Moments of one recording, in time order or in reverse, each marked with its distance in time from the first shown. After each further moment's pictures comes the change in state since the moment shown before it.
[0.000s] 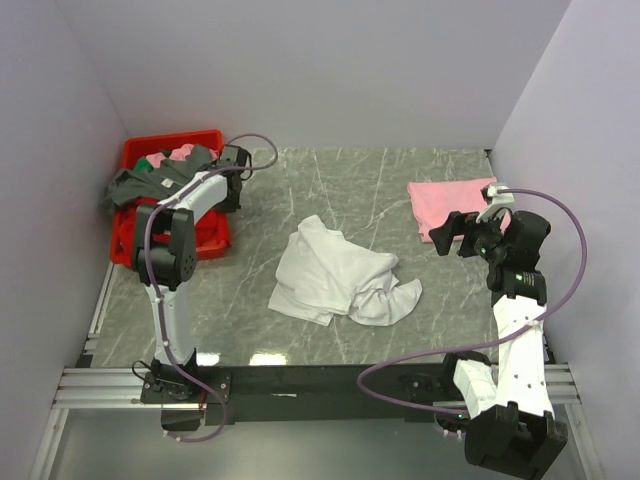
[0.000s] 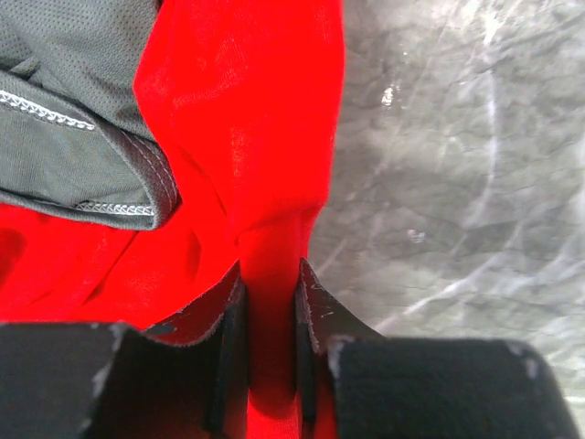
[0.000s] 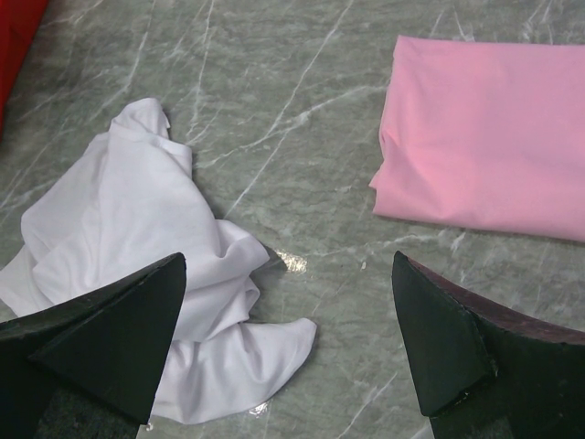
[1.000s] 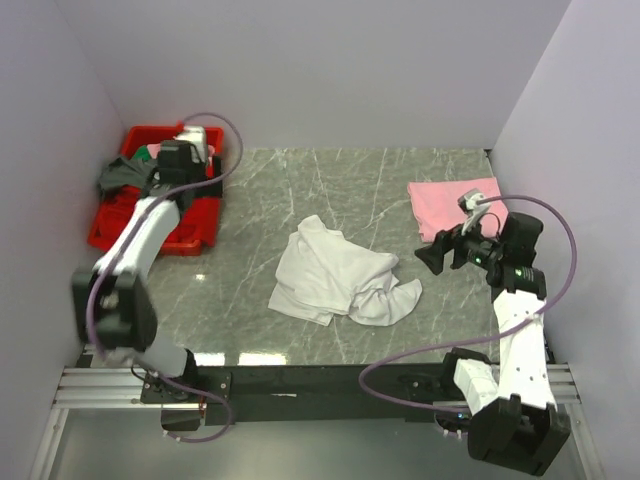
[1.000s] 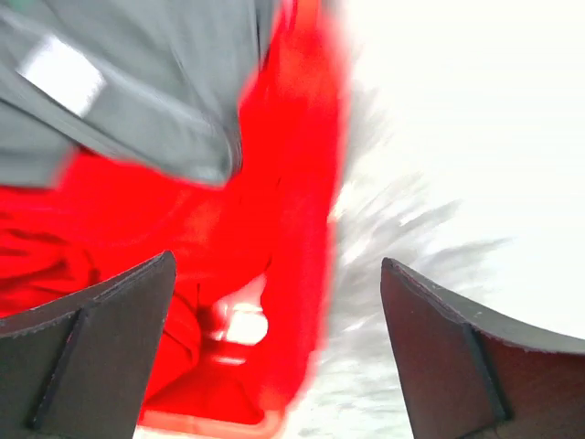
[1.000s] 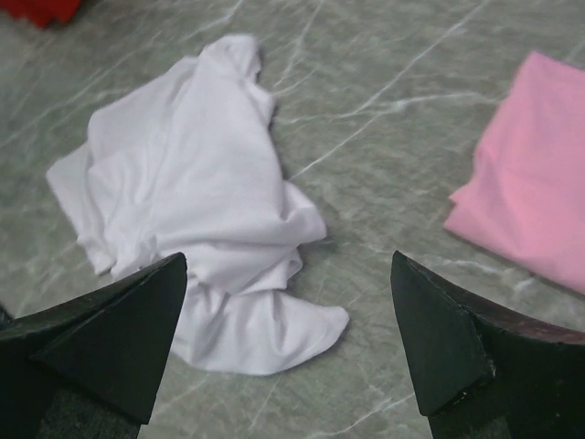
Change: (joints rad) left arm 0.145 -0.406 -0.290 0.233 0.257 0.202; right arm 0.002 0.014 0.000 -0.100 -0.259 -0.223
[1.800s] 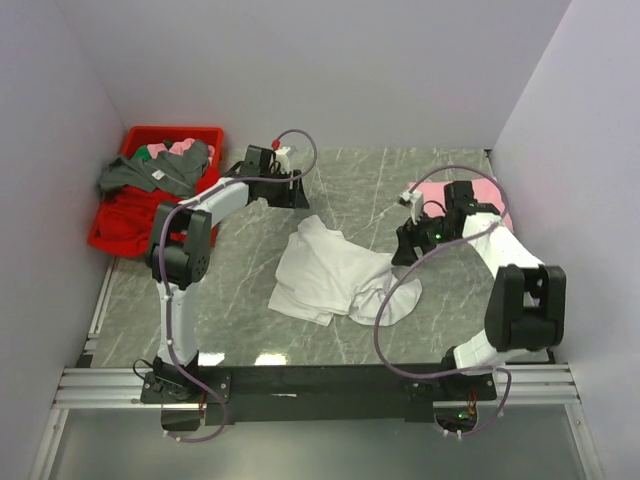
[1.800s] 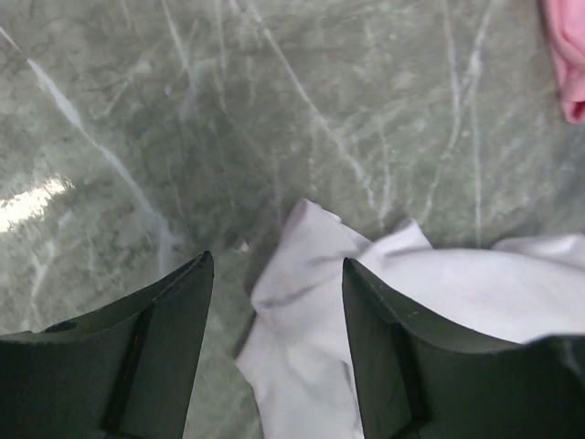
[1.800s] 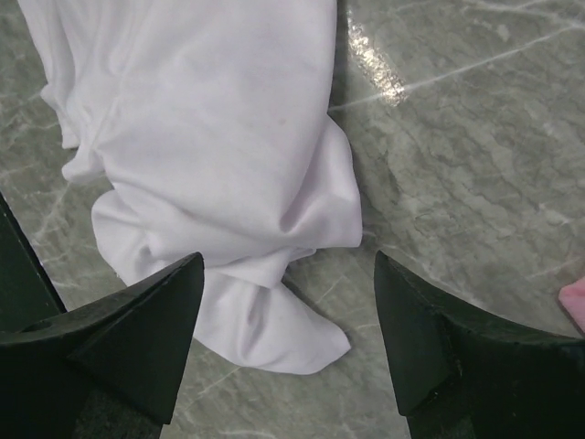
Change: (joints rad) left arm -0.263 0.413 0.247 0.140 0.658 -0.254; right arm 0.278 0.645 0.266 -0.269 0.078 -0.427
